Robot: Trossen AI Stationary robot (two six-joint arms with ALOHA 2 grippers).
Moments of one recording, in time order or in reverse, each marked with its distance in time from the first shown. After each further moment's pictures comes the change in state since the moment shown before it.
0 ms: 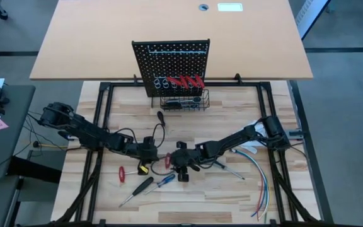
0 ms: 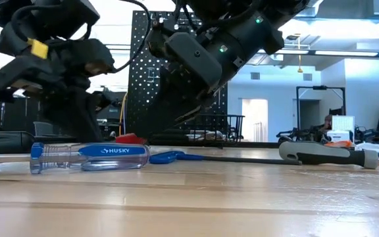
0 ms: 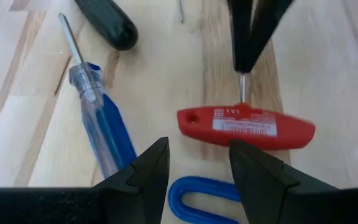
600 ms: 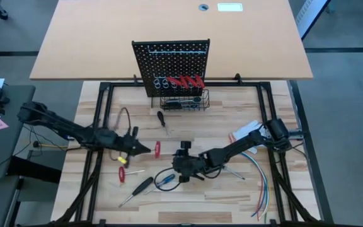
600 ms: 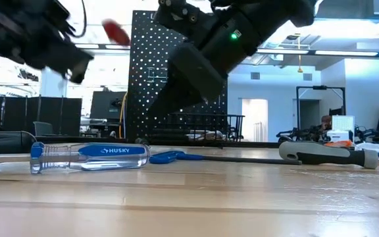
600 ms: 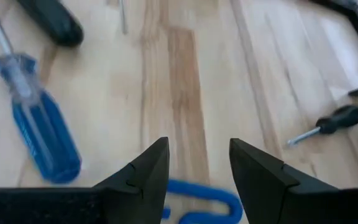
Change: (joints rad) left arm 0.017 -0.606 -0.388 0.460 -0.001 0.026; right arm 0.082 -0.038 0.000 -0.043 0.450 -0.152
